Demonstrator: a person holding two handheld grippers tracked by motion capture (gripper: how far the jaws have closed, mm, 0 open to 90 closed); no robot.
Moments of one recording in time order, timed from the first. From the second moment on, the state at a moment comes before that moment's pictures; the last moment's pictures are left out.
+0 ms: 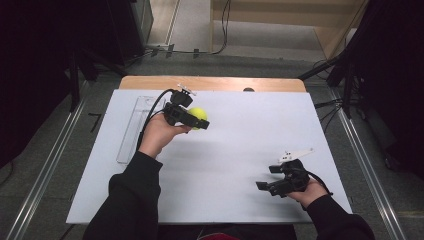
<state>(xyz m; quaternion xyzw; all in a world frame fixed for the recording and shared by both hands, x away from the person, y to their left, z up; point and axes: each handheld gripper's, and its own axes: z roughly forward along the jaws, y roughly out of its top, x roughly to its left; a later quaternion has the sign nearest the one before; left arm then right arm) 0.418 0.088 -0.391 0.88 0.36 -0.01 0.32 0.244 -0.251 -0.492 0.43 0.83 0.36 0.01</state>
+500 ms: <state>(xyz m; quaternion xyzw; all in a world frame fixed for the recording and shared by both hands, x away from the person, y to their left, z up) 0.417 0.106 -0.383 0.87 0.37 0.00 0.33 0.244 -0.249 -0.492 0.43 0.83 0.36 0.01</state>
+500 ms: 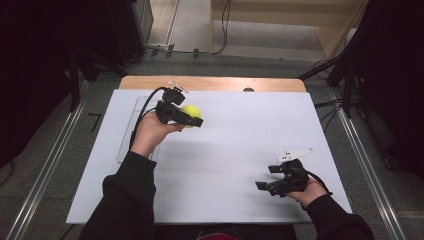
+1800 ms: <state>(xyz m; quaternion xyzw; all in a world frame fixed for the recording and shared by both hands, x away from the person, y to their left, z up) 0.415 0.148 -0.377 0.86 0.40 0.02 0.32 0.251 -0.244 -0.490 0.42 0.83 0.36 0.00</state>
